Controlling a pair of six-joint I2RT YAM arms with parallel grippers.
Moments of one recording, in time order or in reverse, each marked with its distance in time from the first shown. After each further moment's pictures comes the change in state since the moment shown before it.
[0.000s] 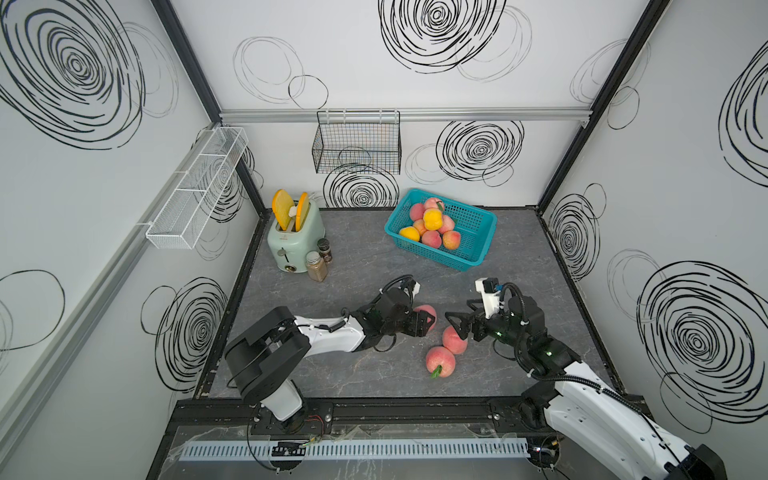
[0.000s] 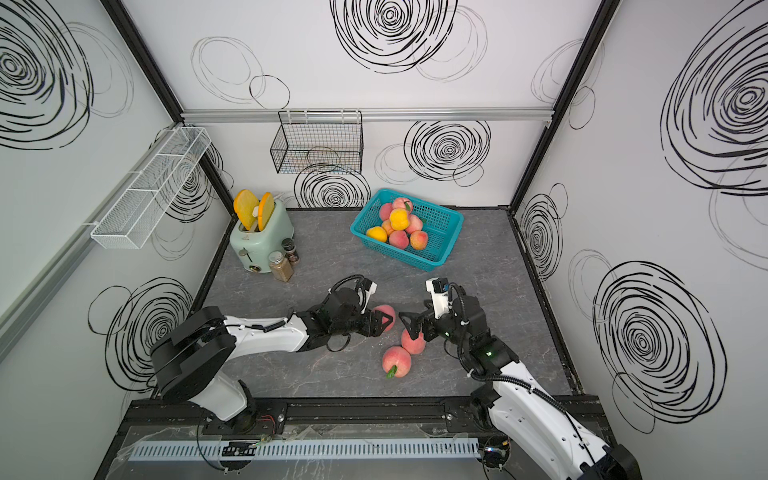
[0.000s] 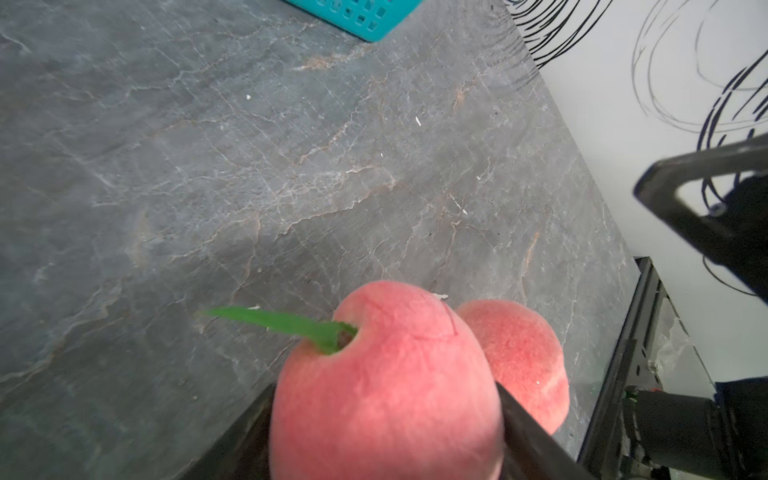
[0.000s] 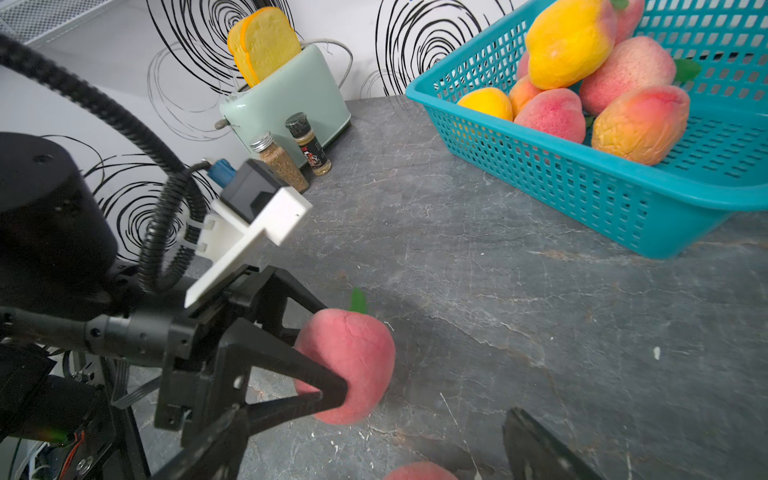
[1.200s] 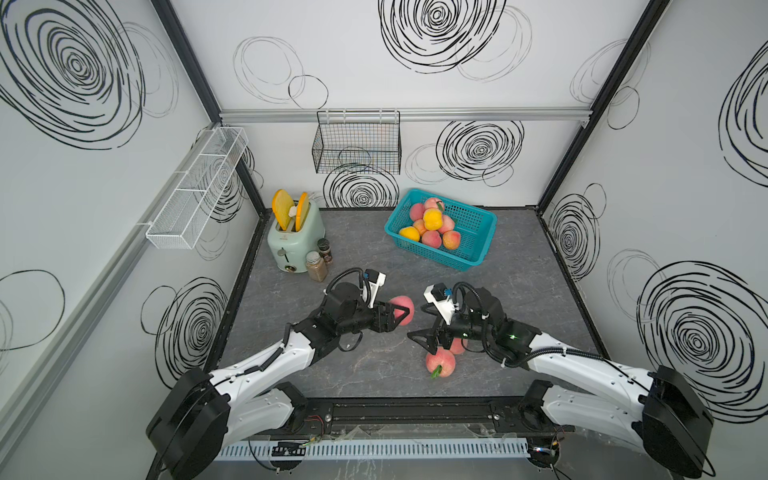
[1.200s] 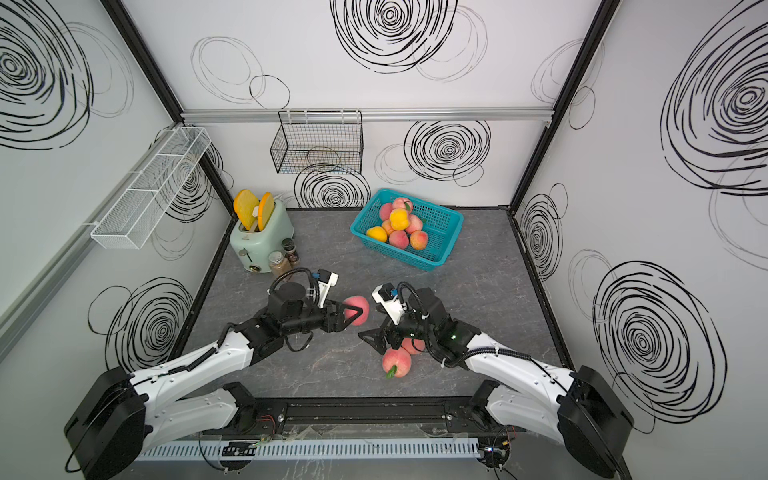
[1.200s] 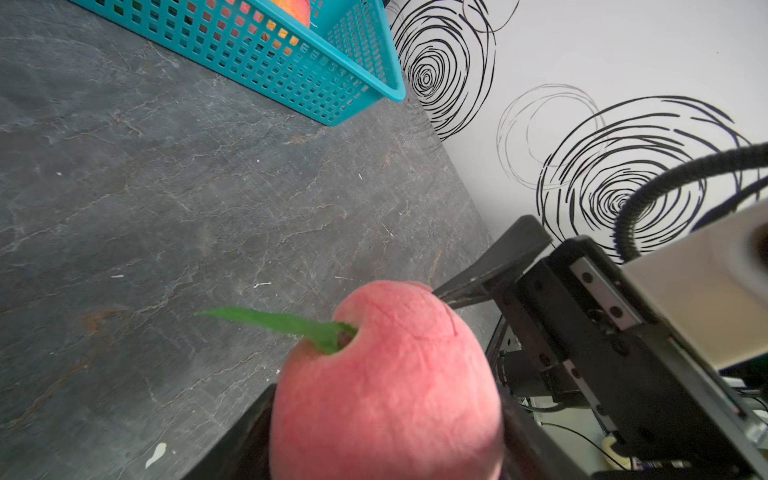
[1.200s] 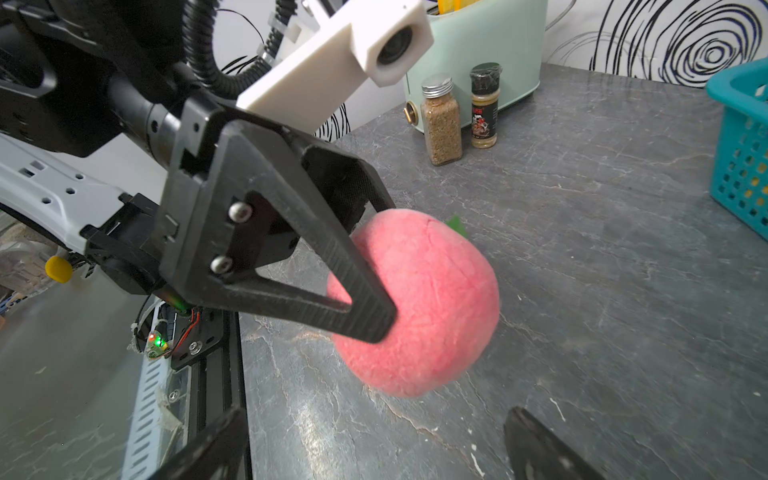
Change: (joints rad) left arm 0.223 -0.475 -0.185 -0.102 0.302 -0.016; right arm 0.340 0.364 0.172 0.183 -0.077 -0.166
